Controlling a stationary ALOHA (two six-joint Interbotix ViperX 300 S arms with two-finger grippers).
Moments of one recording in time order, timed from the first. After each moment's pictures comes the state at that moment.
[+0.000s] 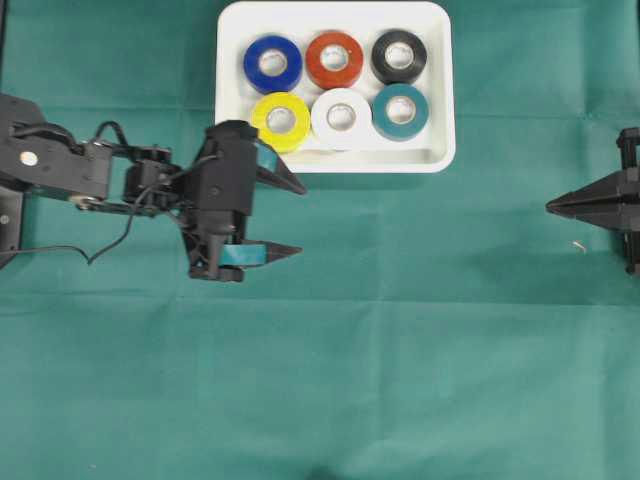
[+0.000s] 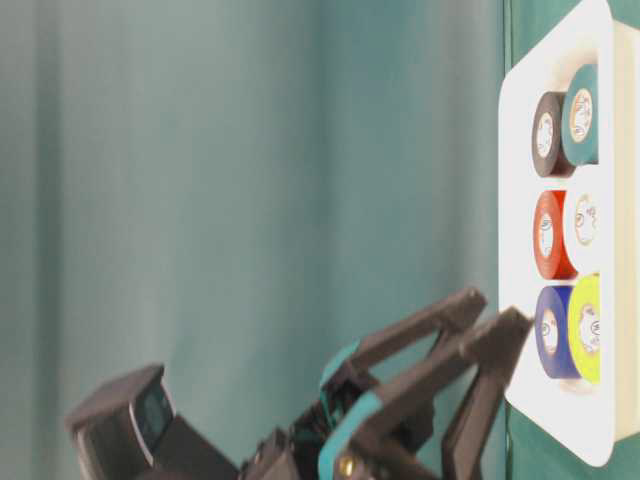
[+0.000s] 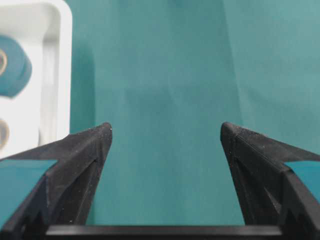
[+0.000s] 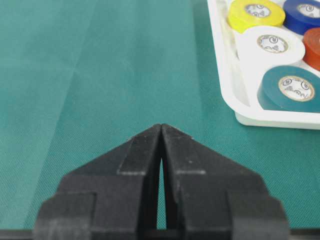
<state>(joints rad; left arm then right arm) -0.04 -0.14 0.74 -0.02 -0.05 0.08 -0.01 -1.21 1.61 -0.08 -0.16 0.17</state>
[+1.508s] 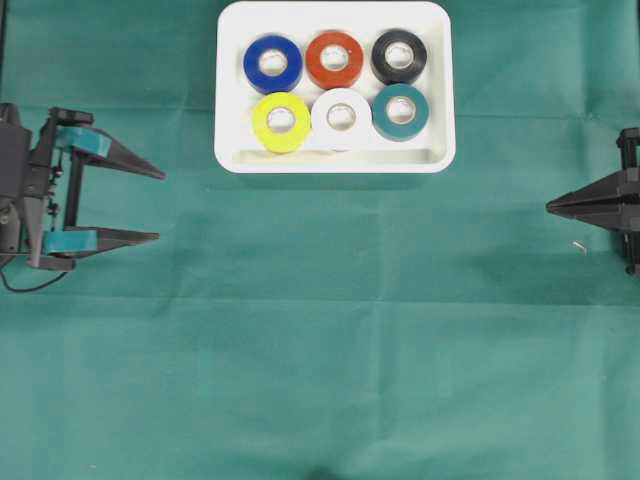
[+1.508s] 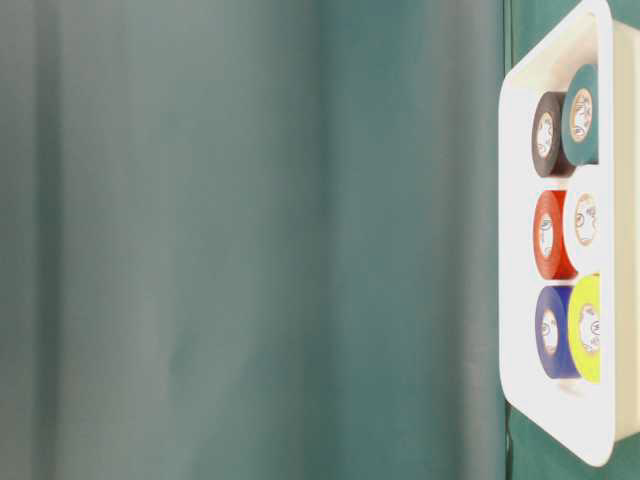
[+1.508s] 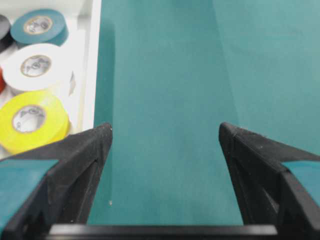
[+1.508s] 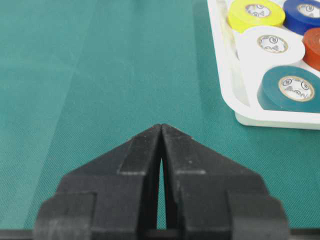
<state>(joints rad) -0.04 -0.74 1.28 -0.02 -0.22 0.08 -0.01 -1.21 1.61 -0.08 -0.16 0.17</state>
